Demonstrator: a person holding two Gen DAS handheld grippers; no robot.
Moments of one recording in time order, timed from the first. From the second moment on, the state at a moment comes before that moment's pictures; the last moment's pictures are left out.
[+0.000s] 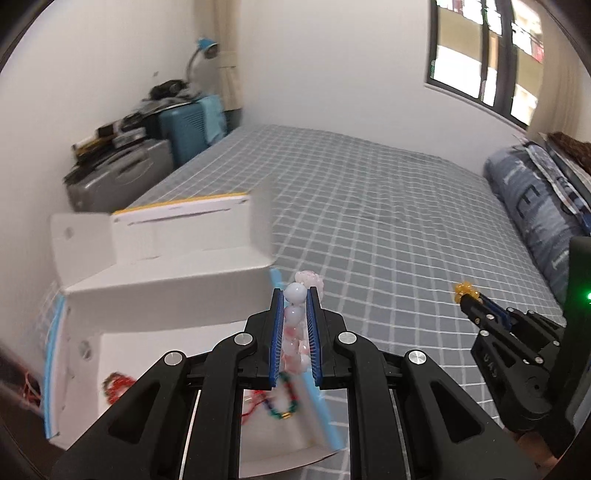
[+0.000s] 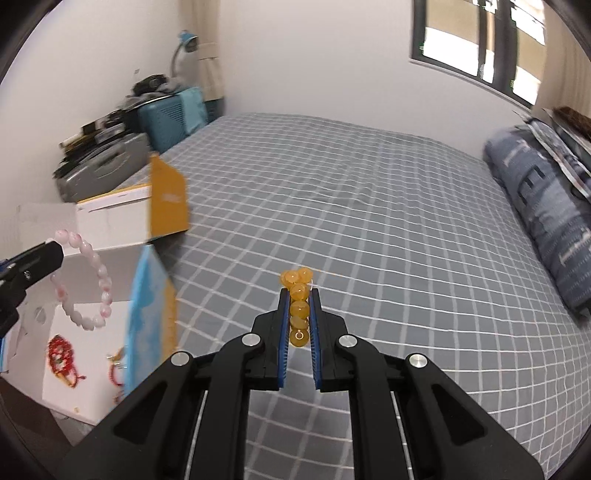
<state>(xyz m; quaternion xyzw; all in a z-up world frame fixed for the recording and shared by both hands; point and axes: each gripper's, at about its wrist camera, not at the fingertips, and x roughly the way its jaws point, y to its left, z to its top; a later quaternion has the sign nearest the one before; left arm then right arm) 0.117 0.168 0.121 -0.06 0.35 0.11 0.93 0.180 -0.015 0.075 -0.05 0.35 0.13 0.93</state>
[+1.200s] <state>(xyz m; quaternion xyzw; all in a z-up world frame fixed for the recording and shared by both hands) 0.057 0.340 0.032 -0.11 0.45 0.24 0.85 0.139 0.186 0.002 -0.14 0.43 0.24 0.86</state>
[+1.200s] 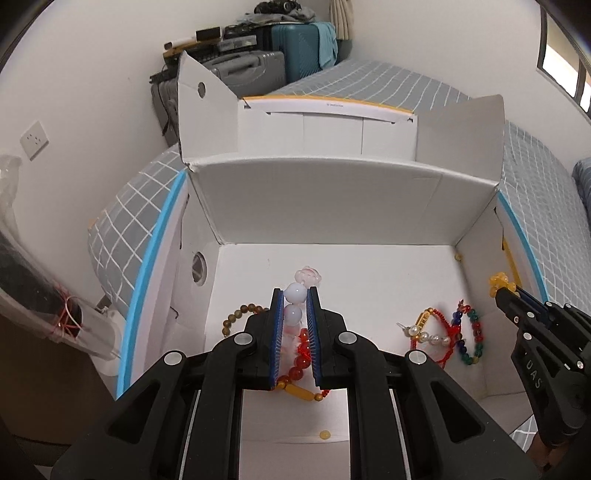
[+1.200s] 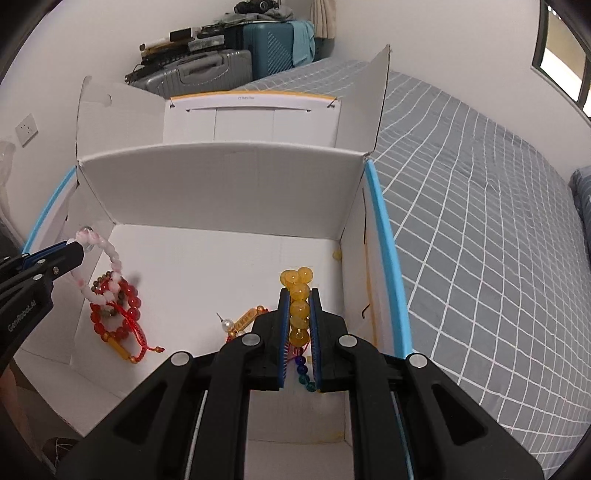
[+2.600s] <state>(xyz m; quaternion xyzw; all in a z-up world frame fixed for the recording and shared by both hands) -0.064 0.294 0.080 -0.09 0.35 0.22 0.90 0.023 0.125 0.060 -0.09 0.34 0.25 0.90</state>
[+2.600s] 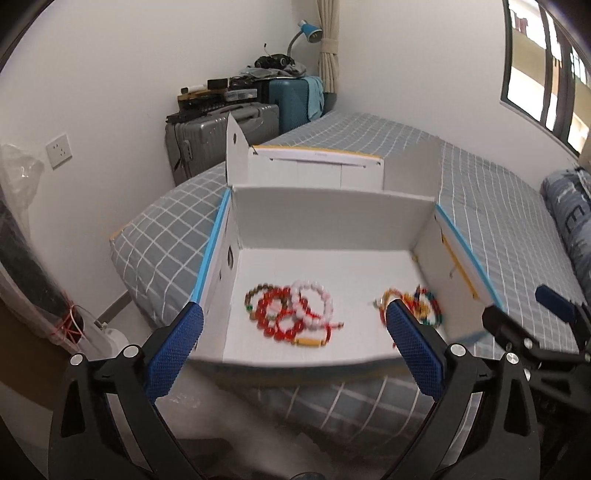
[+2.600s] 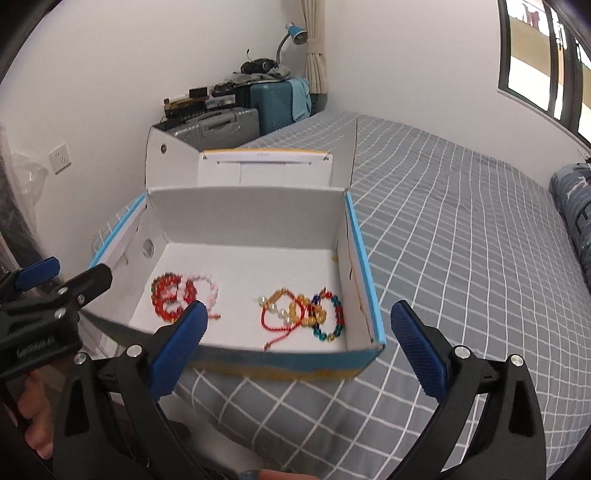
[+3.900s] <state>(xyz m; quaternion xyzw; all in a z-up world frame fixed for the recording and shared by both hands) -0.092 0.274 0.051 -0.10 0.37 0.21 0.90 0.005 0.106 0.030 -0.08 0.36 0.24 0.90</state>
